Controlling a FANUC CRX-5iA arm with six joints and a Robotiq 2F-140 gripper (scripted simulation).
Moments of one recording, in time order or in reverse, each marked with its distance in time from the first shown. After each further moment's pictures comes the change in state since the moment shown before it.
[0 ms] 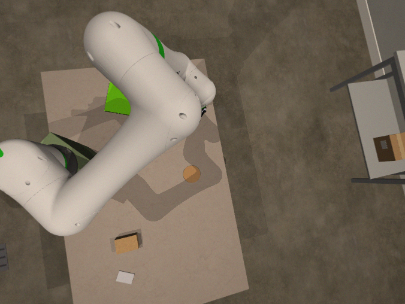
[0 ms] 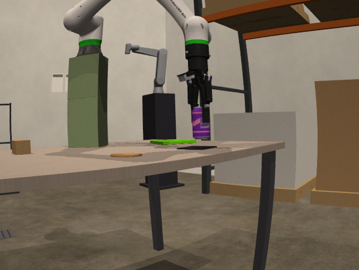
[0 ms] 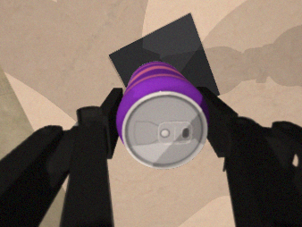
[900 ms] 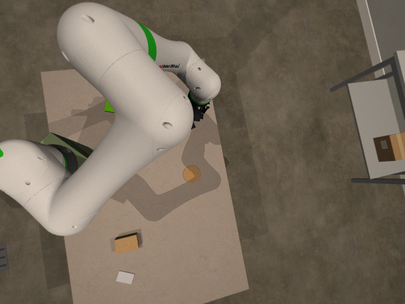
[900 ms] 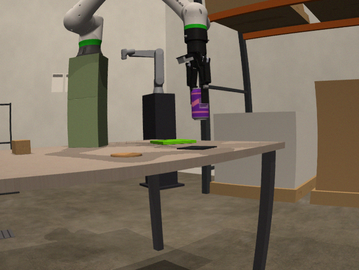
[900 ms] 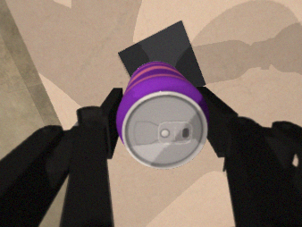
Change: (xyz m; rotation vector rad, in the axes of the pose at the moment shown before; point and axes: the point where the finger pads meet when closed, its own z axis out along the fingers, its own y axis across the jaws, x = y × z) arm 0.002 -0.001 -0.070 0.000 0.000 0.000
